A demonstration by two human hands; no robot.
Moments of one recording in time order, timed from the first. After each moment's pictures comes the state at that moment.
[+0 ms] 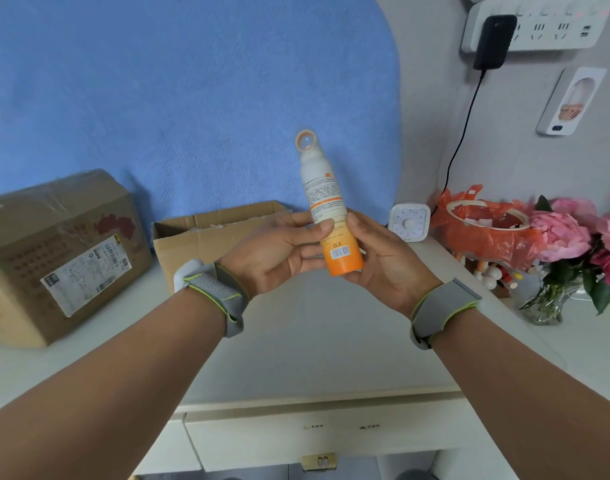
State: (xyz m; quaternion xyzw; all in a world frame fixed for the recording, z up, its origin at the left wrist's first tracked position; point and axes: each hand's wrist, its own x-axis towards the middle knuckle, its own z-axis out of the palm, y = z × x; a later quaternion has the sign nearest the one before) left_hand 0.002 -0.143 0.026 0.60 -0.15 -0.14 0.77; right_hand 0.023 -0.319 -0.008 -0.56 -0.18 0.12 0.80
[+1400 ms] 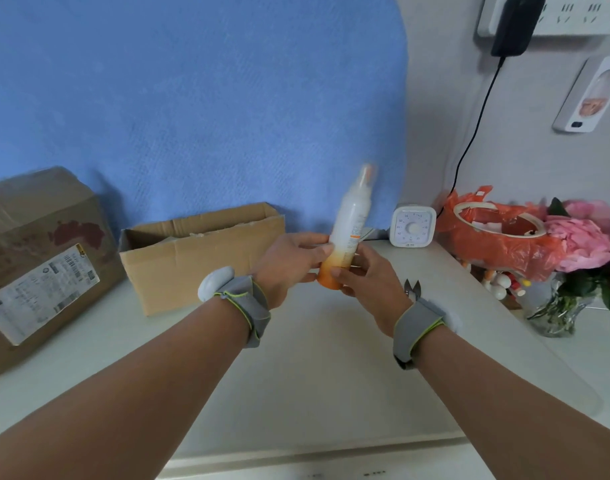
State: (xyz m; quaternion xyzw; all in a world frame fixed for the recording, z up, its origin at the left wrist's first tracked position) left_hand 0.074 -0.160 -0.015 0.78 -0.07 -0.03 0.62; right_hand 0.081 -0.311 -0.060 -0.74 -0.07 -0.05 0.67
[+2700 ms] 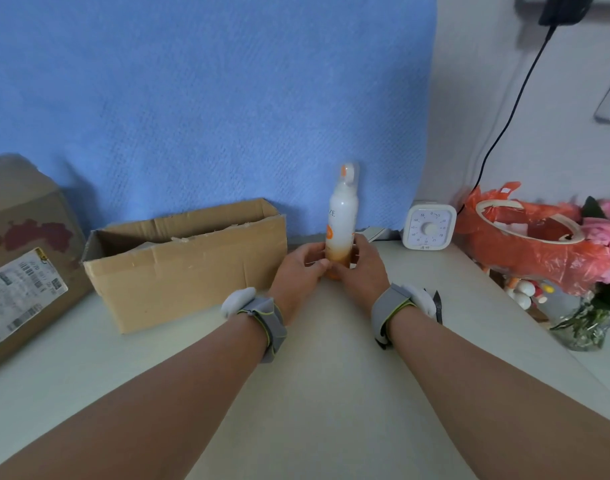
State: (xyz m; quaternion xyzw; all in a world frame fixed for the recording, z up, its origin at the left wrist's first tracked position) left_hand 0.143 -0.166 -0.076 0.77 -0.05 0.03 0.64; right_hand 0.170 -0.292 -0.089 -0.83 -0.06 -0.15 0.54
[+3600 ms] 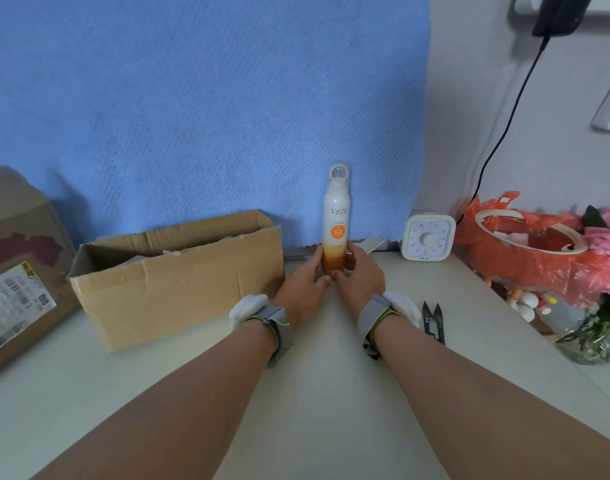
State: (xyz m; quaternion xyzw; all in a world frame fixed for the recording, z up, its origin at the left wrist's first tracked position) left_hand 0.180 -0.169 -0.097 0.88 -0.12 0.04 0.46; right_hand 0.195 -0.286 -0.103 -0.86 0.02 -0.20 0.46
